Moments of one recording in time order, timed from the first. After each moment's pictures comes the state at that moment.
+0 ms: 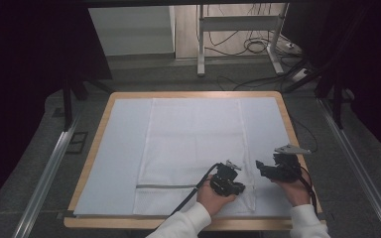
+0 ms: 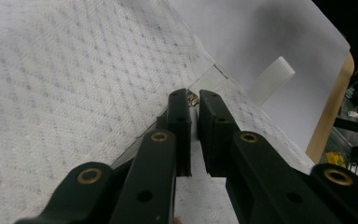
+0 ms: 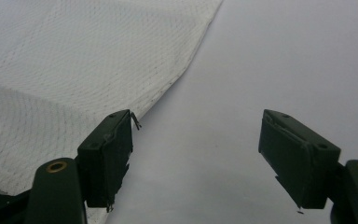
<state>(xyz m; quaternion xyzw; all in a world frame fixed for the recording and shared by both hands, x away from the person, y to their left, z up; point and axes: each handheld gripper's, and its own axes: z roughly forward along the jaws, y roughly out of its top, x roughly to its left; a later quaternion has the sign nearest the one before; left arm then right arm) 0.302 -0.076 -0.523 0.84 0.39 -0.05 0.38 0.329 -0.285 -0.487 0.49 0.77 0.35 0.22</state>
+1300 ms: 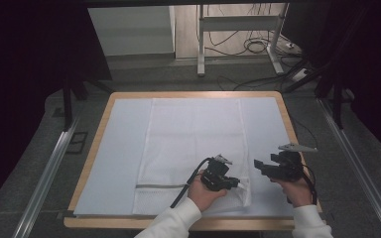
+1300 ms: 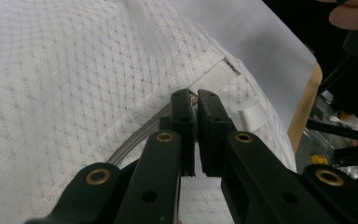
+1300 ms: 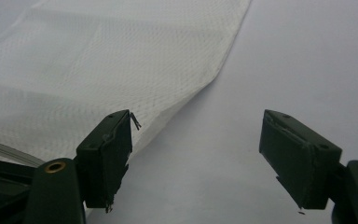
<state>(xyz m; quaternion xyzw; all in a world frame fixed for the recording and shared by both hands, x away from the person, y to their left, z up) 0.306 -0.046 -0.502 0.83 0.38 -0.07 0.41 0.325 -0.287 -0.472 0.50 0.75 0.40 0.16</state>
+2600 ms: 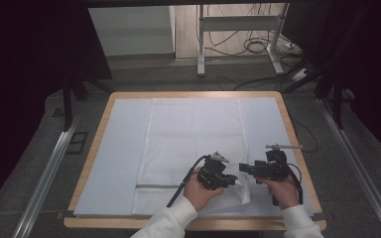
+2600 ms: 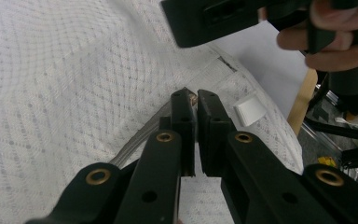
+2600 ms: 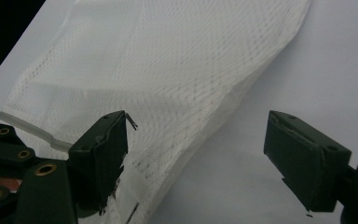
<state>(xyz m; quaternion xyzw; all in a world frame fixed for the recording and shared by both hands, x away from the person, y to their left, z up) 0.303 -0.037 -0.490 0.83 0.37 -0.05 0.42 0.332 -0.255 -0.484 0.54 0.74 0.40 0.03</state>
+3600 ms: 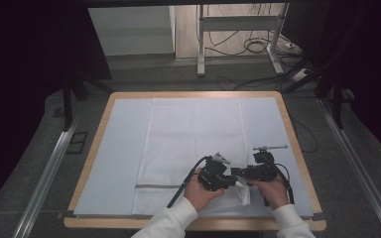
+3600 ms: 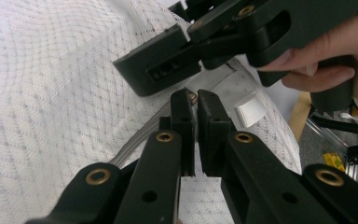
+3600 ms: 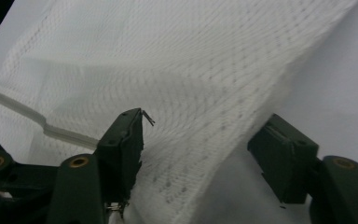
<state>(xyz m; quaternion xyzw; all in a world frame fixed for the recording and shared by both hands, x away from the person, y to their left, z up) 0.302 -0.040 -0.493 0.83 0.37 -0.04 0.41 0.339 -0.232 -0.503 0.54 0.76 0.37 -0.01</state>
